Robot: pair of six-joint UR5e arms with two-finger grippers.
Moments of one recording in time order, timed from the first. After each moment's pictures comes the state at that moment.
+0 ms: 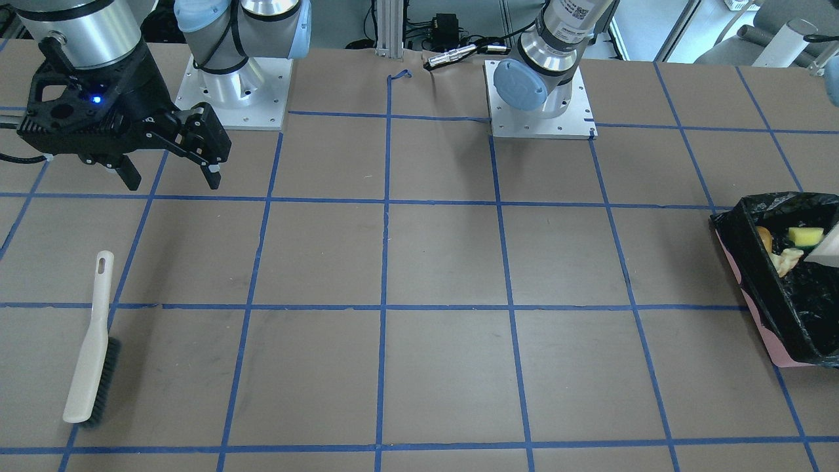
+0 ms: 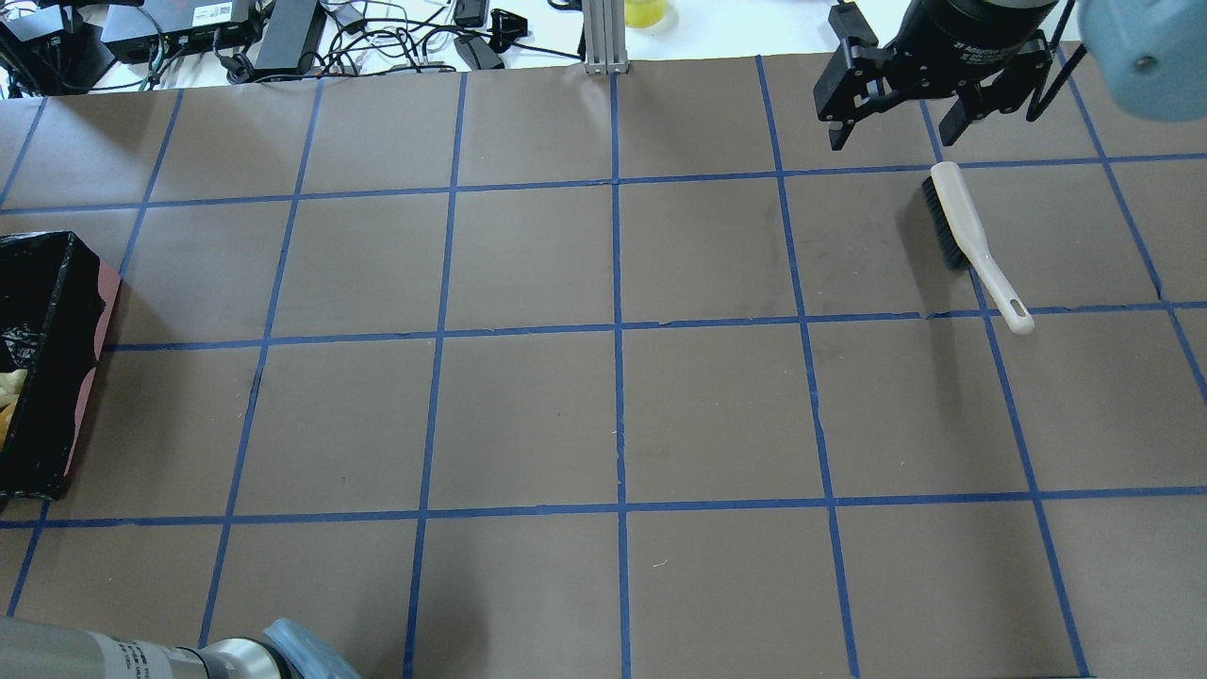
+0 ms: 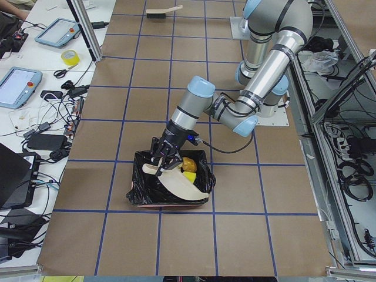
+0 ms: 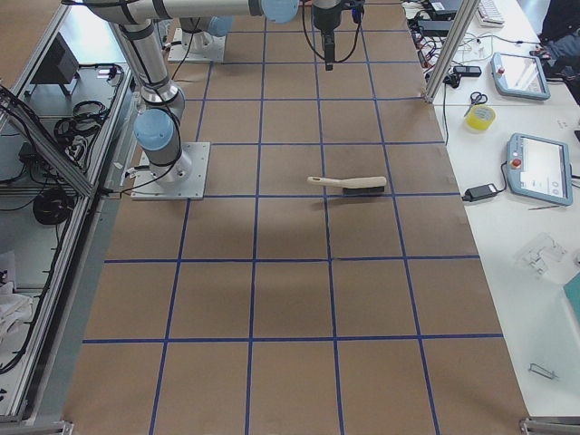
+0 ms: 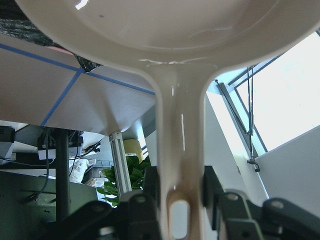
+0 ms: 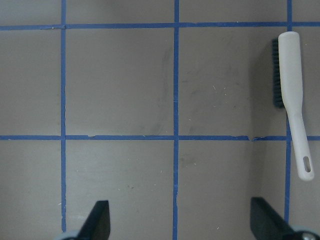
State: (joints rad) left arm -0.64 -1.81 -1.74 -0.25 1.57 3.44; right arm 1.56 -1.54 1.49 -1.65 -1.54 -0.02
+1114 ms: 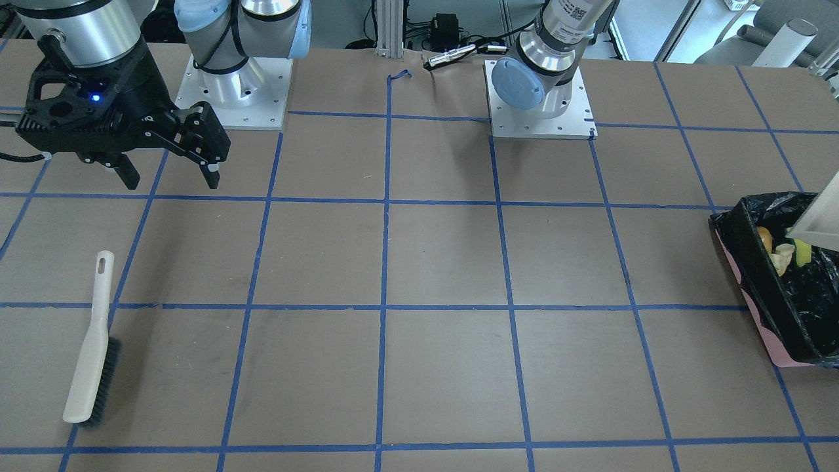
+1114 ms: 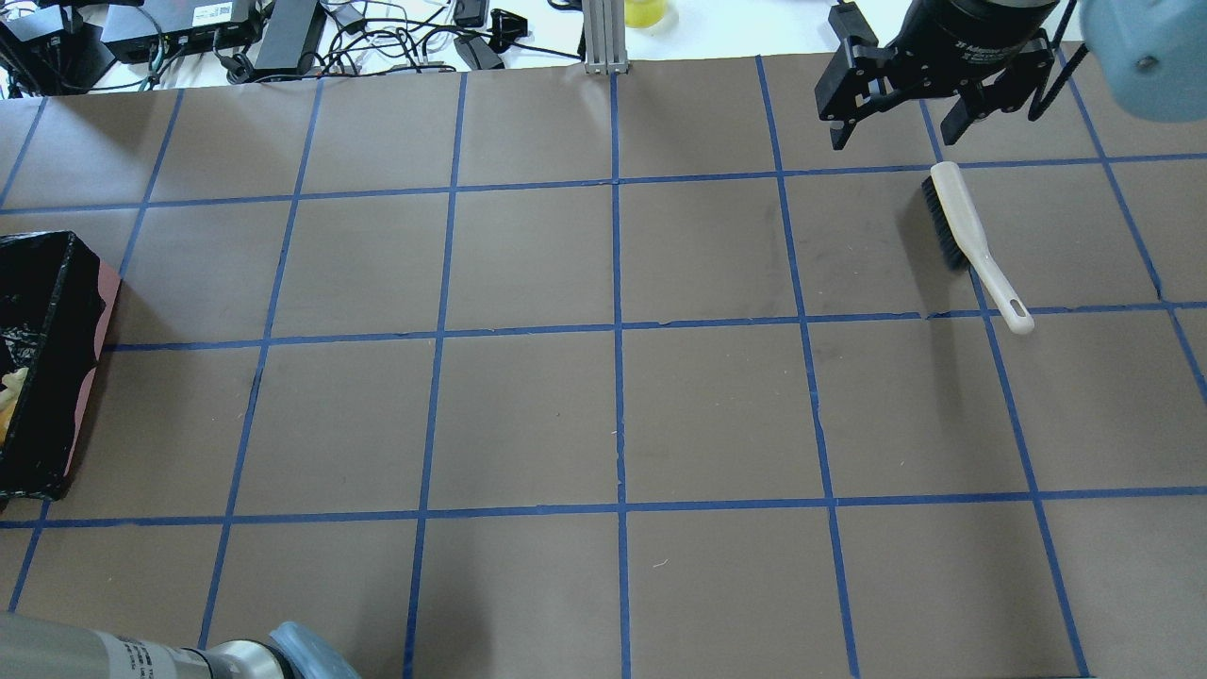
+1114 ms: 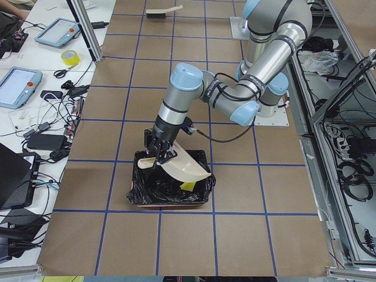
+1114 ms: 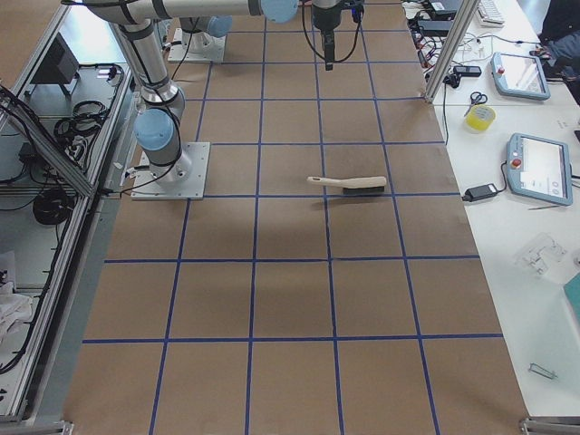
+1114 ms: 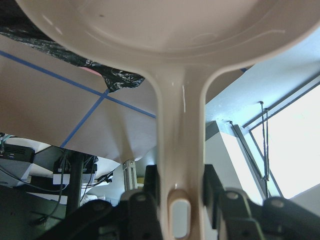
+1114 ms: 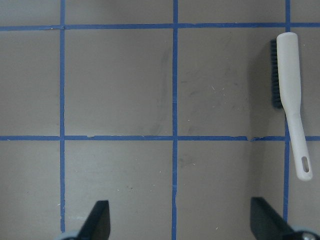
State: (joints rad) left arm -0.69 -1.84 -1.37 -0.98 1.56 3.26; right arm 1.56 -1.54 1.49 -1.66 -1.54 -0.02
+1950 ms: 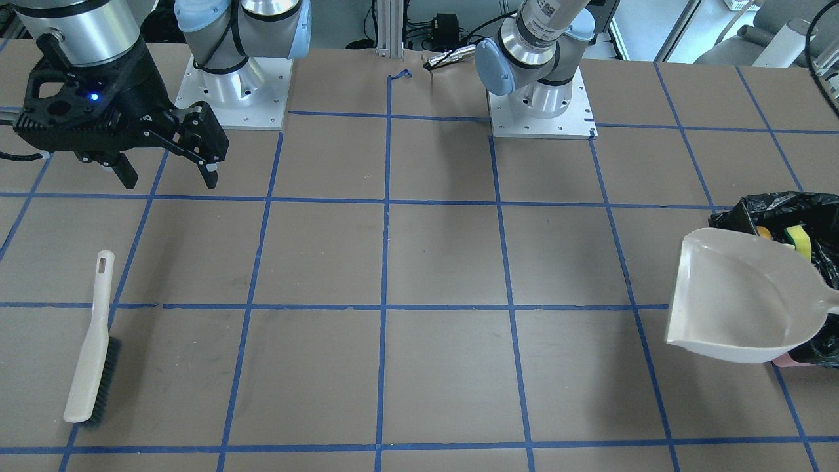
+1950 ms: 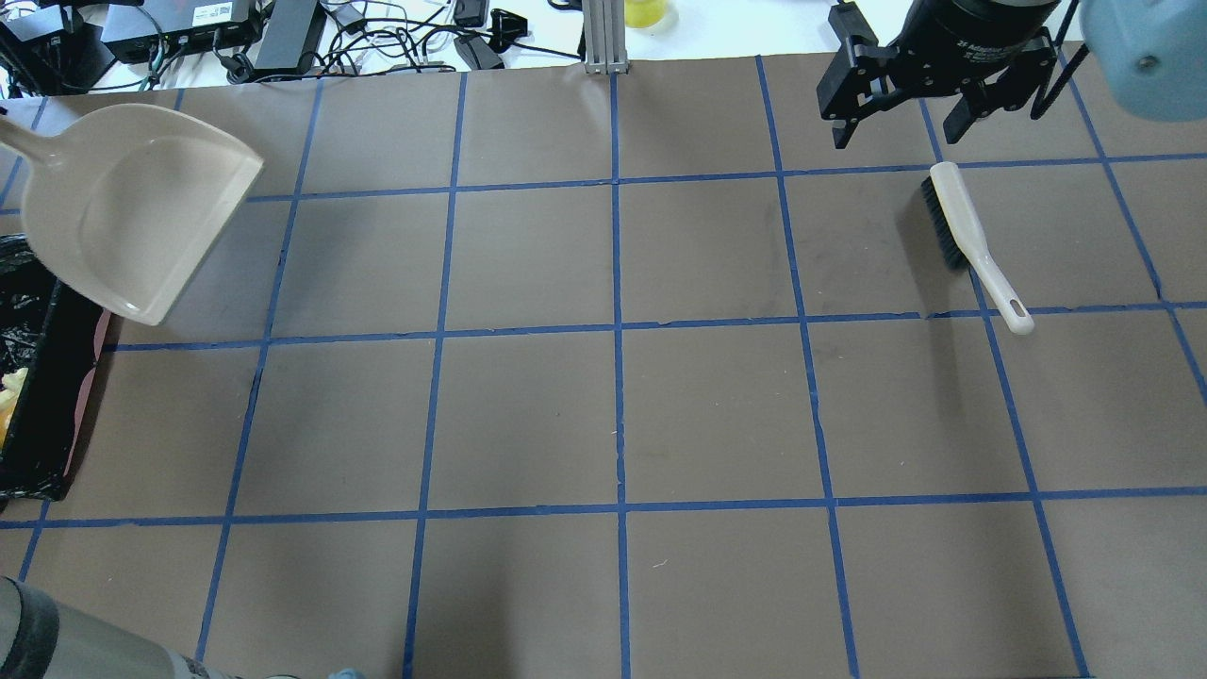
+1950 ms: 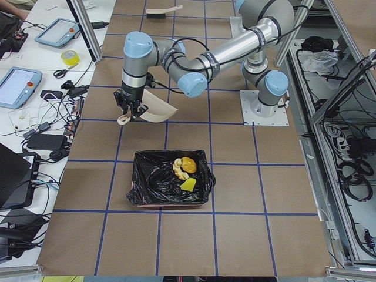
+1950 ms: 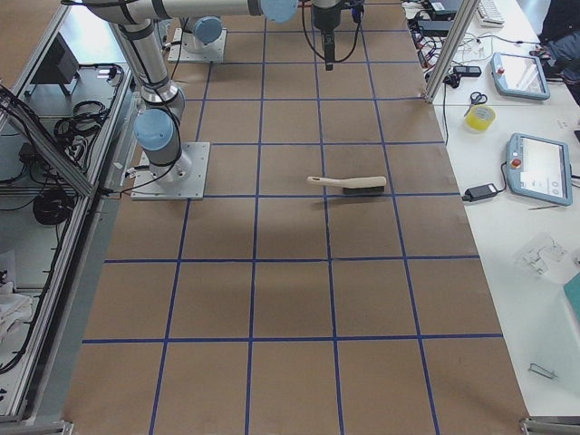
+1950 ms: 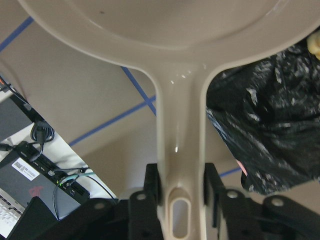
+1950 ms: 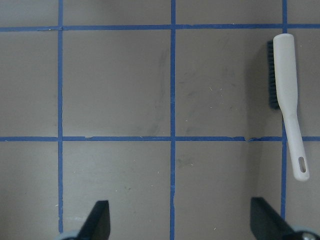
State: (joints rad) left arm -1.05 -1.93 -1.33 -1.17 1.56 2.51; right arm 1.56 -1.54 1.49 -1.66 -1.55 -0.02
